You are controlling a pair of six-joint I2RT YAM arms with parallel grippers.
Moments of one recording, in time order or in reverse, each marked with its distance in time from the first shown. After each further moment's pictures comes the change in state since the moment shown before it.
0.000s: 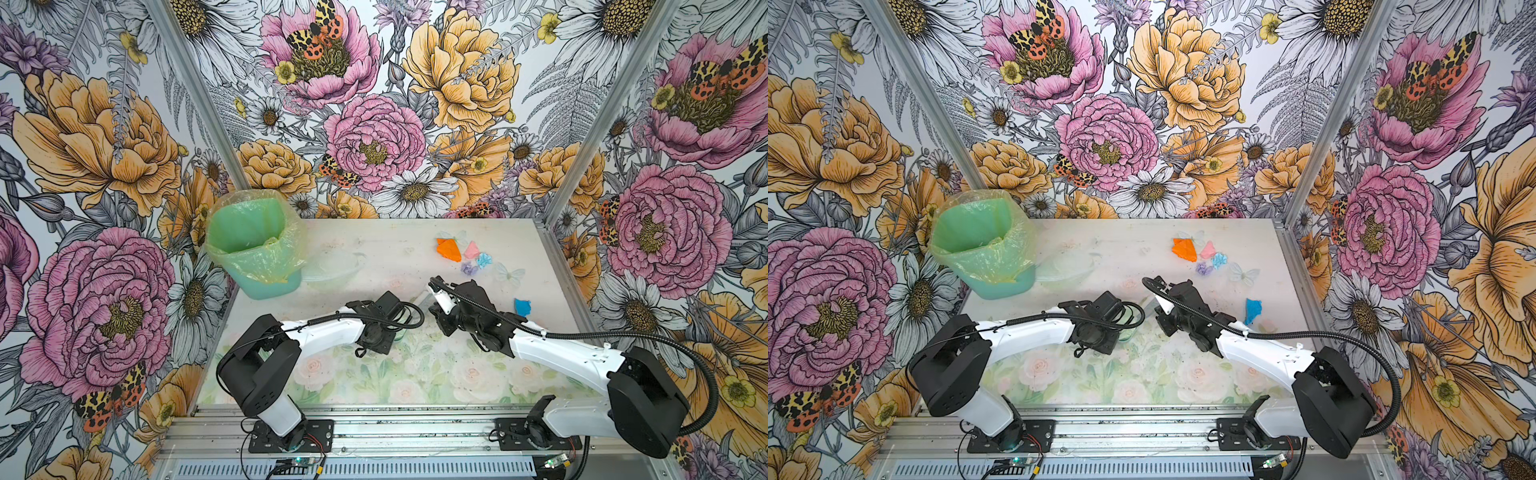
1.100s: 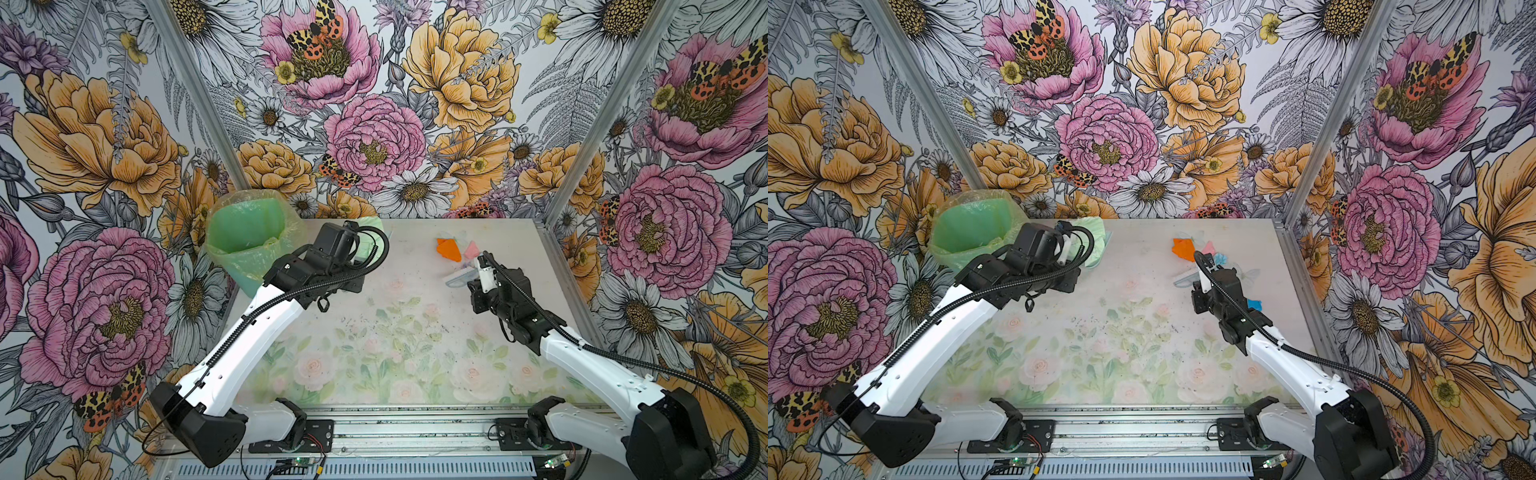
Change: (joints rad) left arm 0.268 -0.307 0.584 -0.408 -0.050 0.166; right arm -0.267 -0.179 -0.027 -0.026 0.050 0.098
